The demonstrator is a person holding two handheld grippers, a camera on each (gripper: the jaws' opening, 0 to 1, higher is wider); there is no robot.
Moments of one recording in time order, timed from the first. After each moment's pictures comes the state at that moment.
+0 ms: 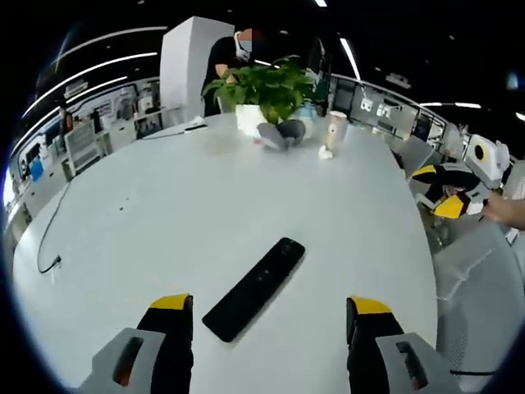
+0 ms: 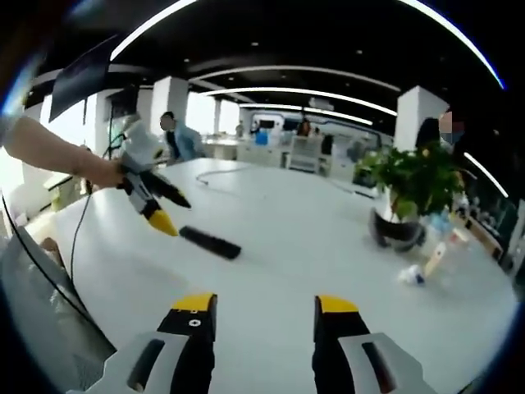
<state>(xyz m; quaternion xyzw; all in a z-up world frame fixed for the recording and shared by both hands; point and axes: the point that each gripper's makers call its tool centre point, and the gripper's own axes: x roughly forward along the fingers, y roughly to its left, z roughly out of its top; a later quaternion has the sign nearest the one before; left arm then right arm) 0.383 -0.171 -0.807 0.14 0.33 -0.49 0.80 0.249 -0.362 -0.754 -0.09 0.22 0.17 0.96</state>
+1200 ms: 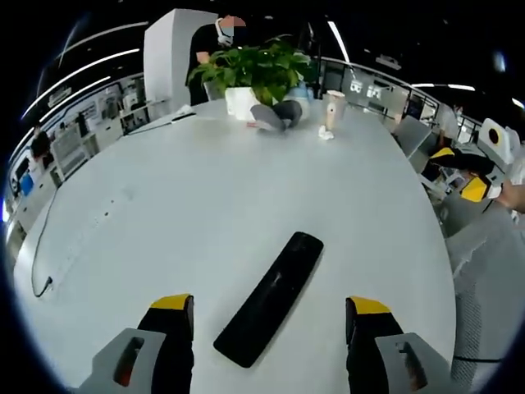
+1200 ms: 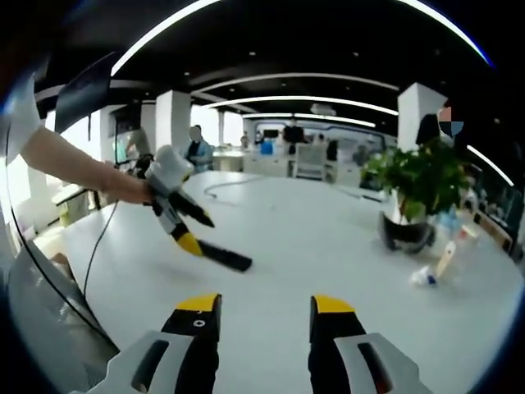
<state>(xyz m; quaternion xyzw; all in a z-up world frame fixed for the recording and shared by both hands) 0.406 -0.185 -0.836 0.19 0.35 -0.50 0.76 0.250 -0.349 -0.746 -0.06 0.20 0.20 0.96</state>
